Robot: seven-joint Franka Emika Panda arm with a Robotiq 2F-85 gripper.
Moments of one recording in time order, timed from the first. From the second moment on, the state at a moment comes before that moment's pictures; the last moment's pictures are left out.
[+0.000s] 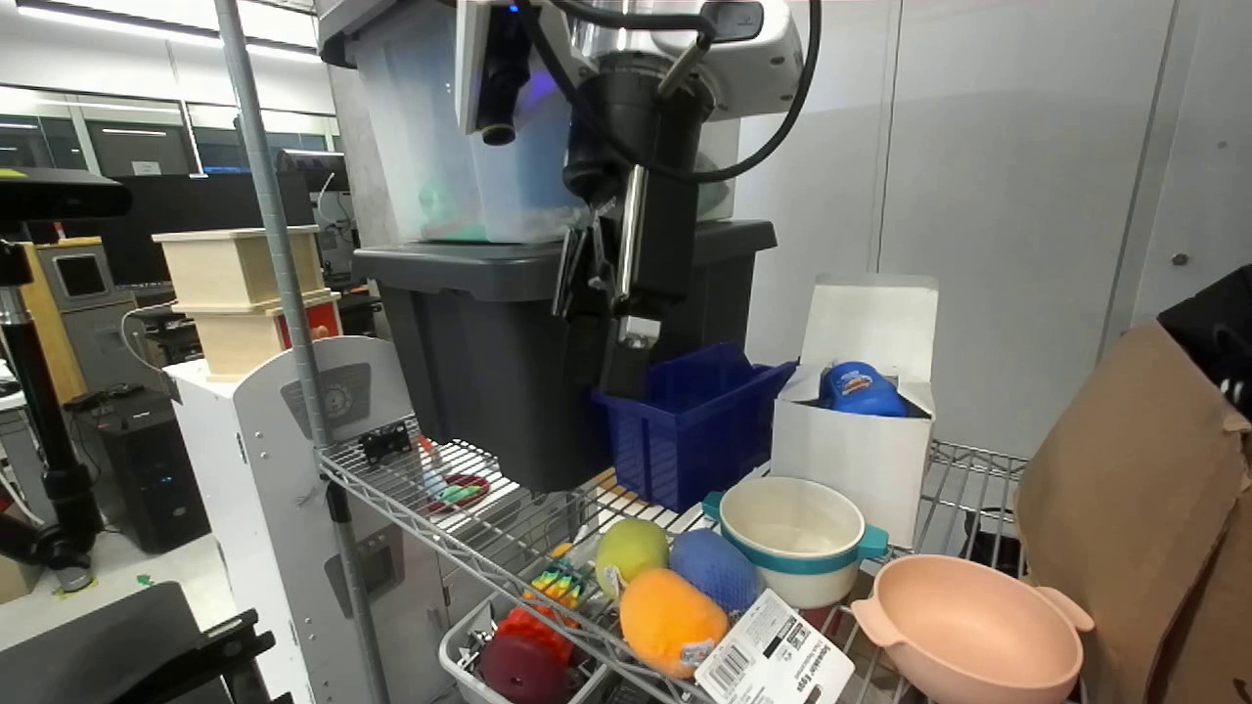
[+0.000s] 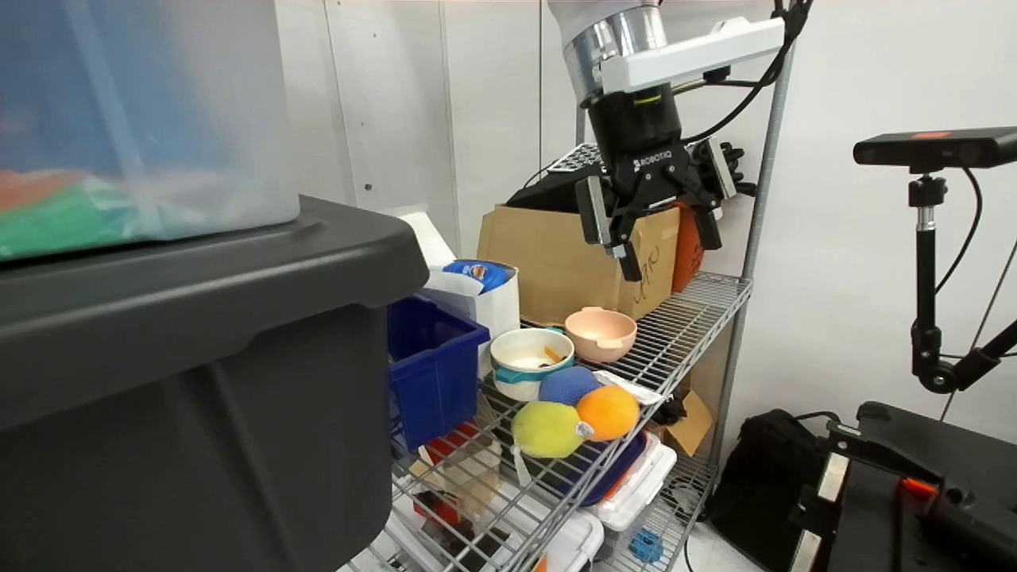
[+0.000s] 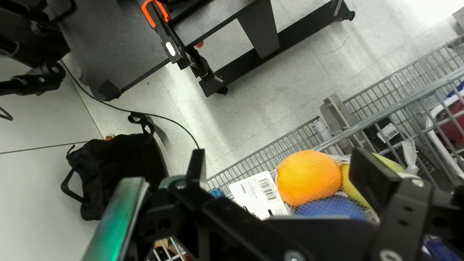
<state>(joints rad) 0.04 0.32 -0.09 -1.92 -0.08 1.89 0.48</state>
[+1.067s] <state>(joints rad) -0.03 0.51 -0.09 -1.78 -0.02 1.90 0.36</state>
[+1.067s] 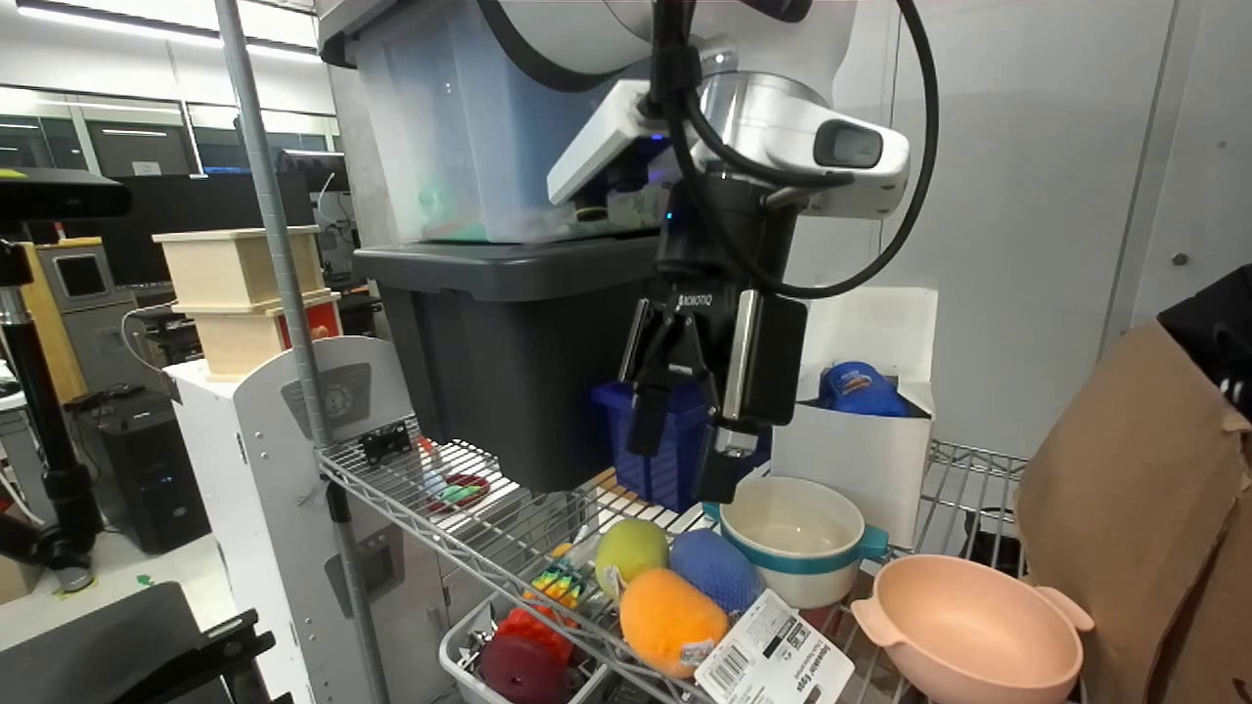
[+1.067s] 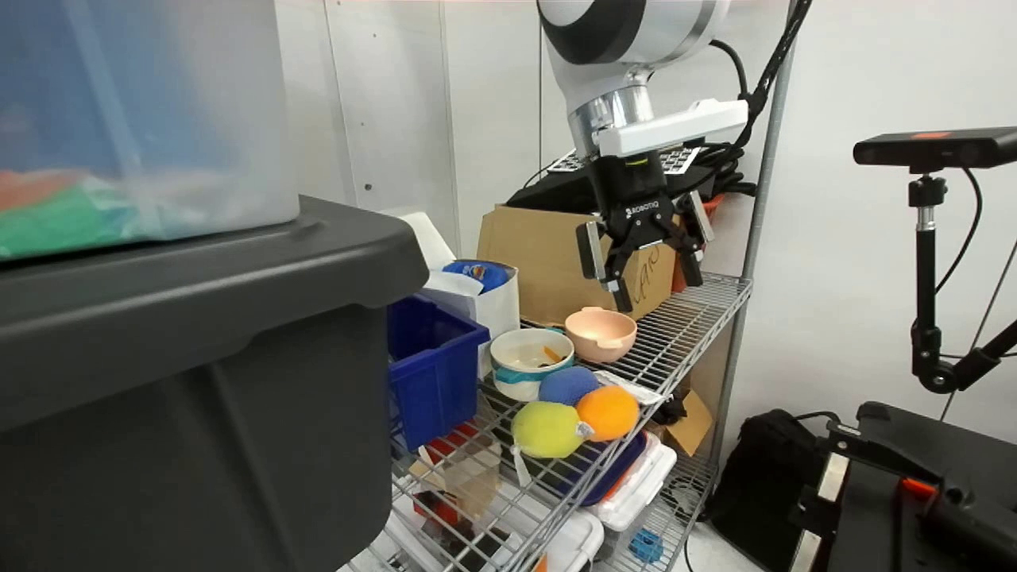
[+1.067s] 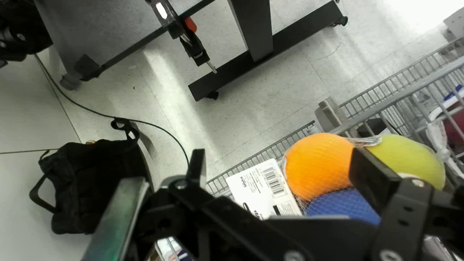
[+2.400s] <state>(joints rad) -0.05 0.60 -0.06 -1.68 0.03 2.23 0.07</state>
